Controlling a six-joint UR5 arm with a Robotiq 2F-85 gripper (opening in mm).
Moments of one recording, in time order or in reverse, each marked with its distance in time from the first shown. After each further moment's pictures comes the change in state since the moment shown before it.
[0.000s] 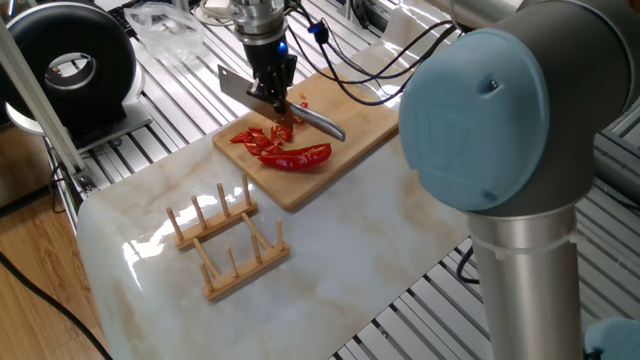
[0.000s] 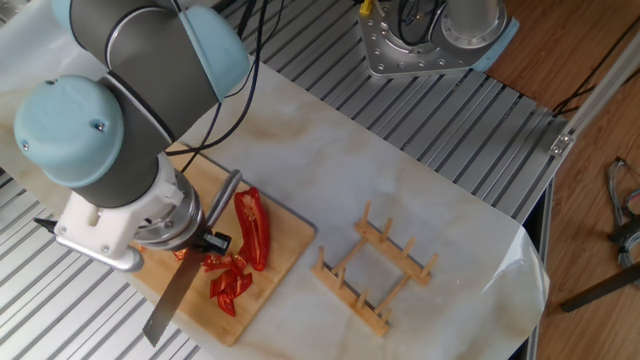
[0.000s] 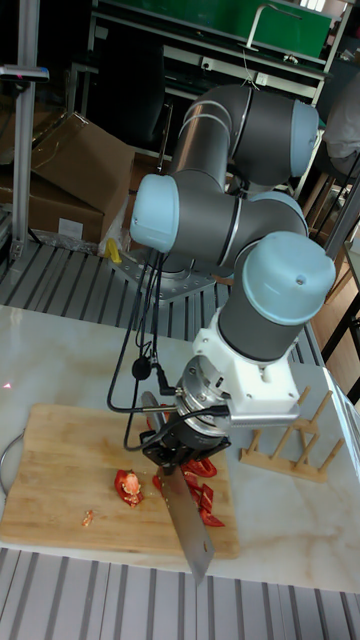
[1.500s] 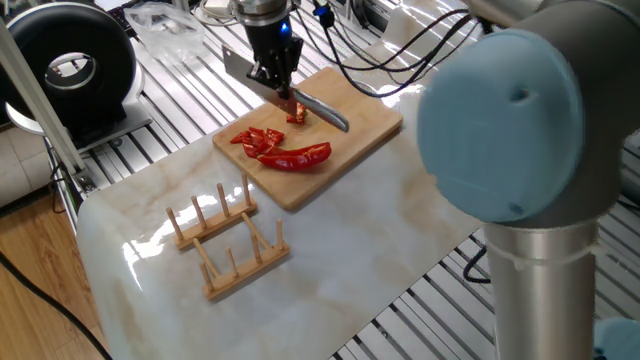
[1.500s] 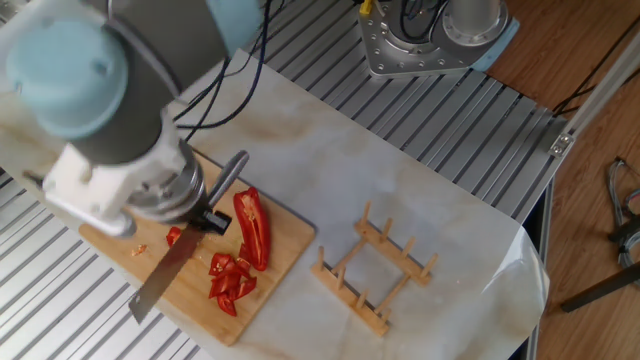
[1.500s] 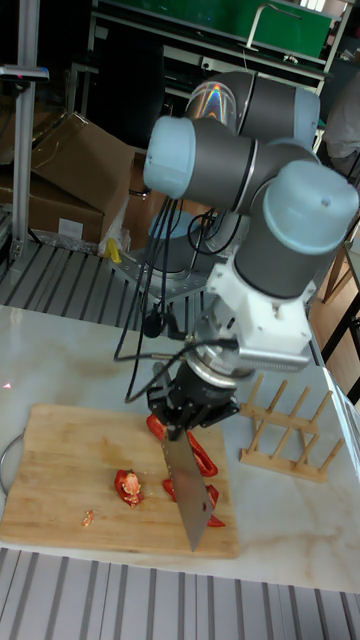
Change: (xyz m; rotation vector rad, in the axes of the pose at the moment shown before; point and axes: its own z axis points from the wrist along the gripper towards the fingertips) arm 0.034 -0.004 -0.056 0.043 -0.028 0.118
